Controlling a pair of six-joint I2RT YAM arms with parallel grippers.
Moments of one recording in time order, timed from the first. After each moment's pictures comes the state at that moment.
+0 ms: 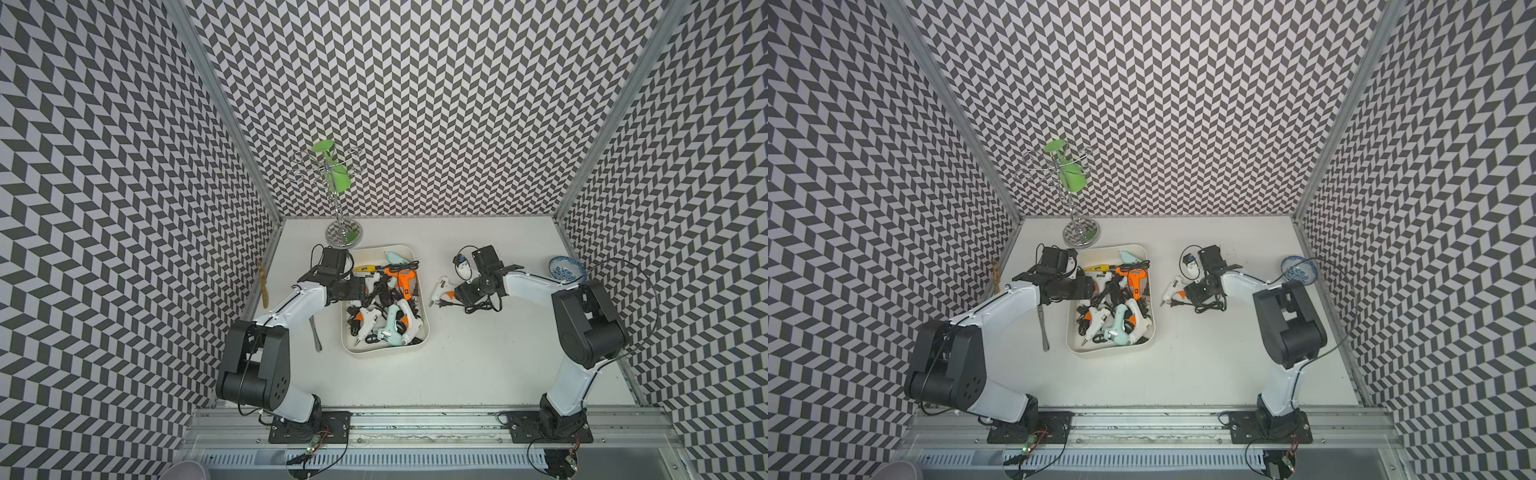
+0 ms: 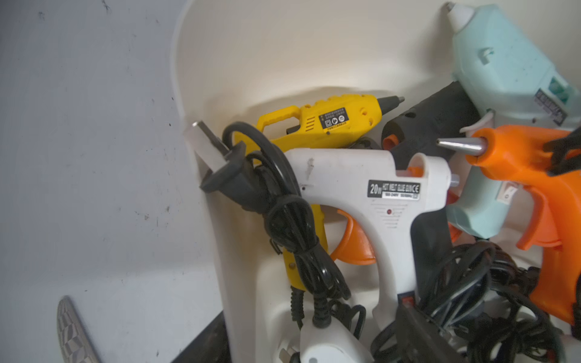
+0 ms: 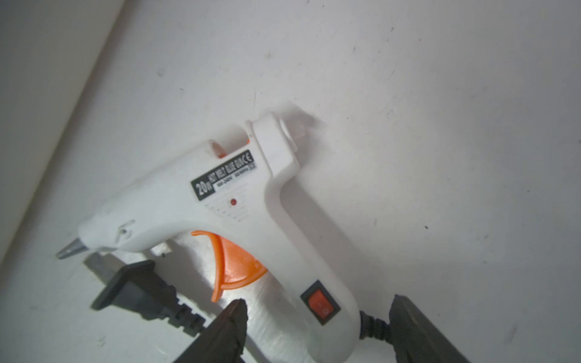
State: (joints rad) left arm -0.20 1.52 0.96 -0.44 0.08 -0.18; right arm 0.34 1.82 1.09 -0.35 -0.13 -0.25
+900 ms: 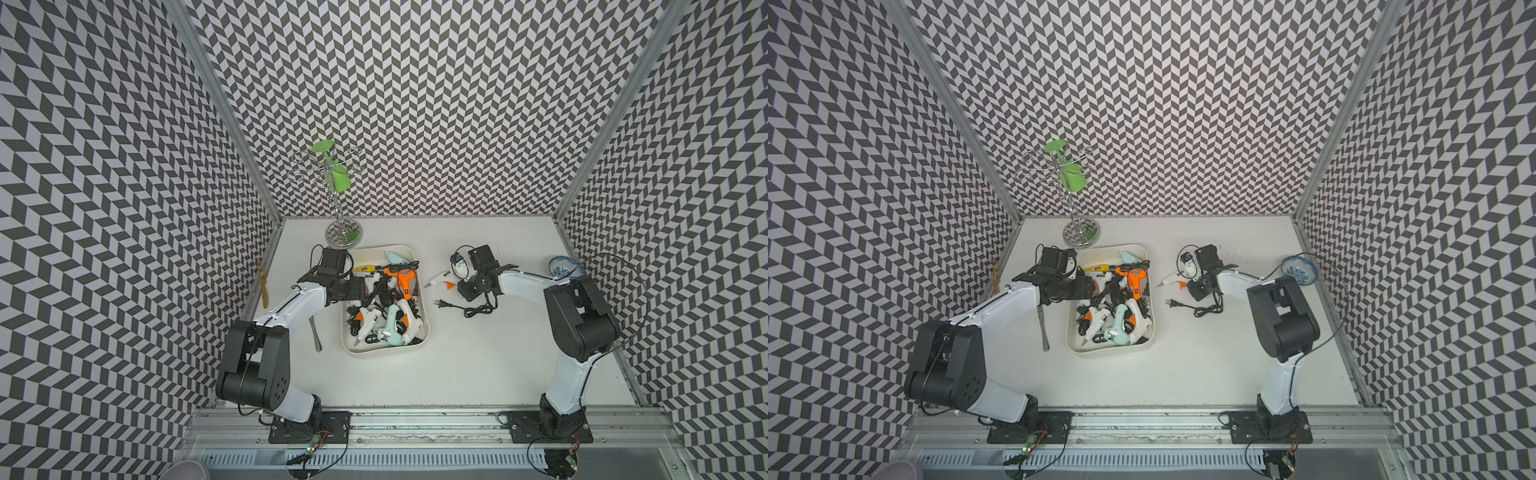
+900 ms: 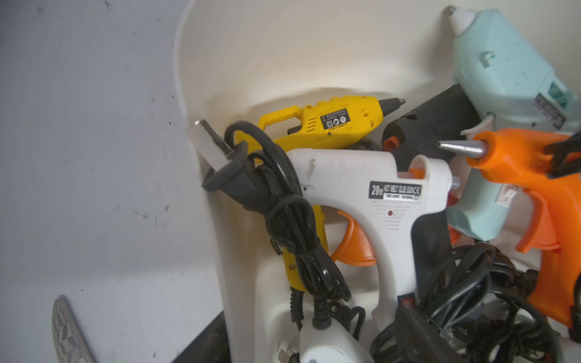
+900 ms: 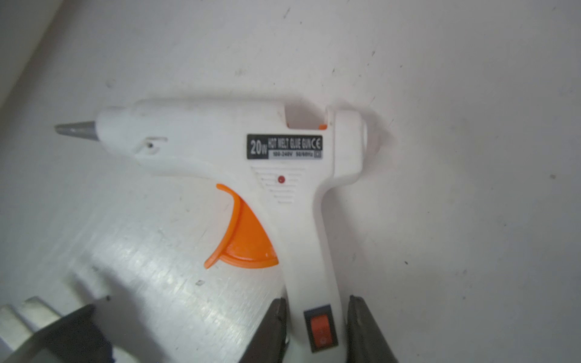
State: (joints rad) left arm -0.20 1.52 0.95 -0.42 0.09 -0.20; right arm 0.35 1.88 1.12 -0.30 -0.06 -0.25
